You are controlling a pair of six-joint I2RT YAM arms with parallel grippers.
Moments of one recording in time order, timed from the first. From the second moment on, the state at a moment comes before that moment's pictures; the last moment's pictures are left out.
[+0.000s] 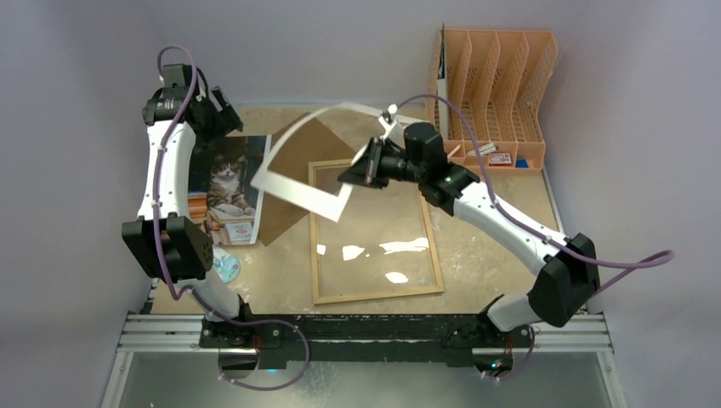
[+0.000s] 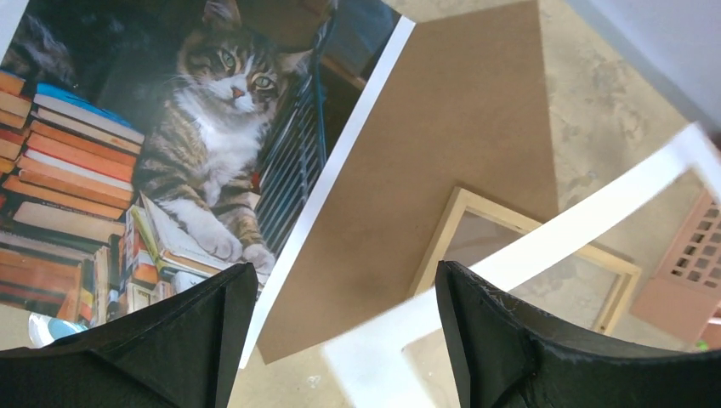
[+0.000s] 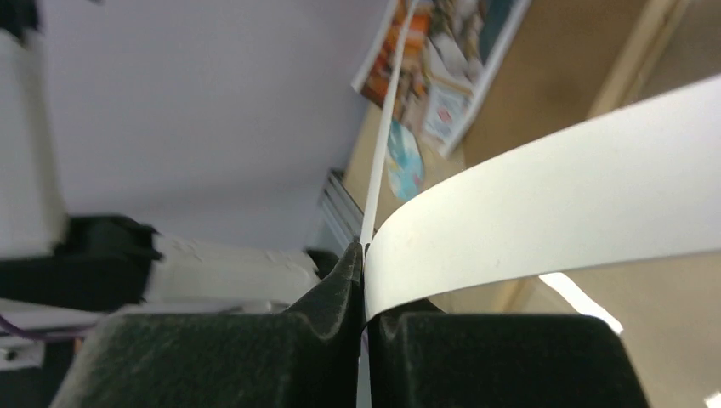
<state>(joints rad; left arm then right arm) 0.14 1.70 1.86 -1.00 0.01 -0.48 0.66 1.48 1.30 -0.08 -0.47 0.96</state>
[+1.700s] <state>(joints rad) -0.04 1.72 1.35 -0.71 0.19 -0.42 0.33 1.55 0.95 -0.70 -0.33 0.23</state>
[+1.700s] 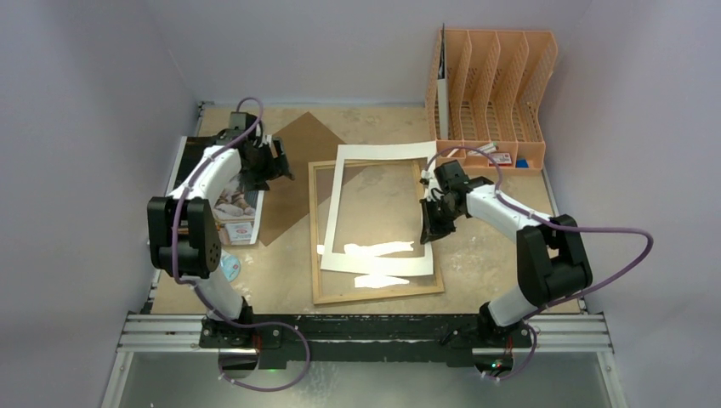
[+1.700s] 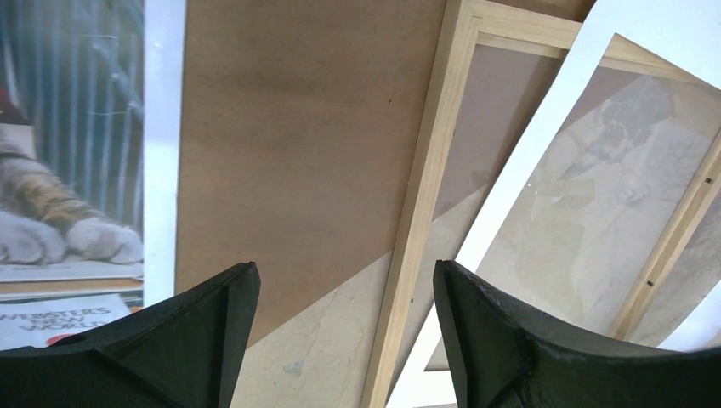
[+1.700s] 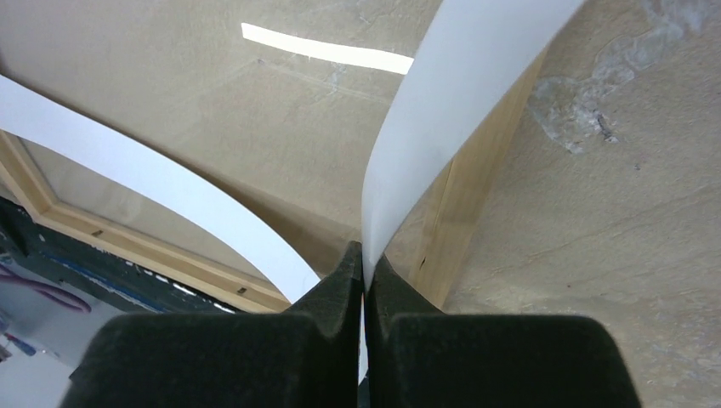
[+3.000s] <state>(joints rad) -0.16 1.92 1.27 -0.35 0.18 -0.52 0.38 1.40 0.80 -0.24 -0.28 0.49</state>
